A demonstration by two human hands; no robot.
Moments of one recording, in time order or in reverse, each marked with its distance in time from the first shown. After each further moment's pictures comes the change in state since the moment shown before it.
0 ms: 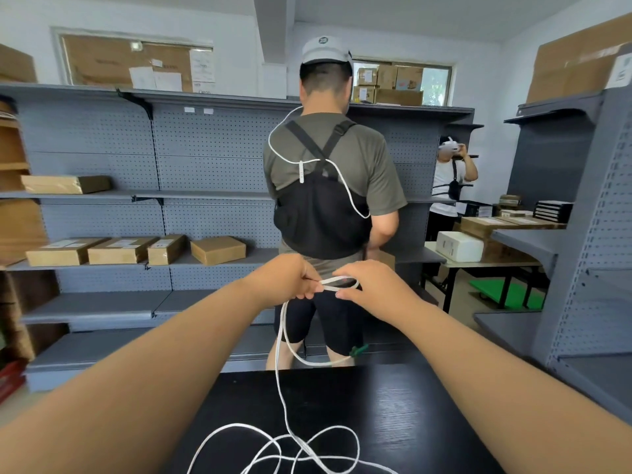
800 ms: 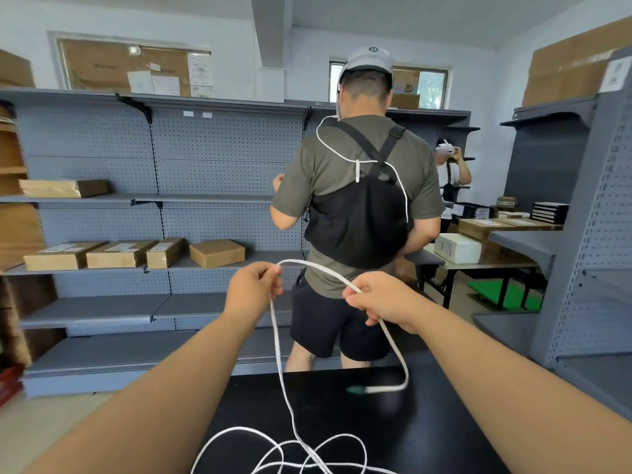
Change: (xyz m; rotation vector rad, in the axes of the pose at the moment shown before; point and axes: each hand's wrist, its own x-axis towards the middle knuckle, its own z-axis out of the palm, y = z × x) left_hand -0.013 -0.045 0.023 -0.585 0.634 -0.241; right_hand -0.014 -0.004 -0.006 0.585 -0.230 0.359
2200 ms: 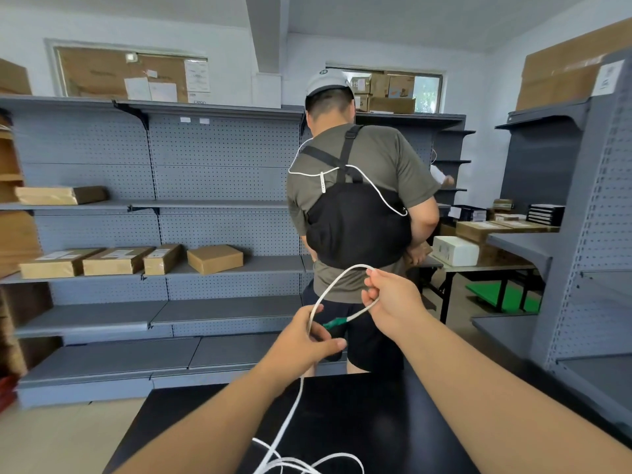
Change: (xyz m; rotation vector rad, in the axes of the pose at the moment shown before) left_hand -0.059 -0.021 0.041 -0.031 -0.476 -0.032; right_hand 0.019 0.003 0.011 1.106 0.505 0.231
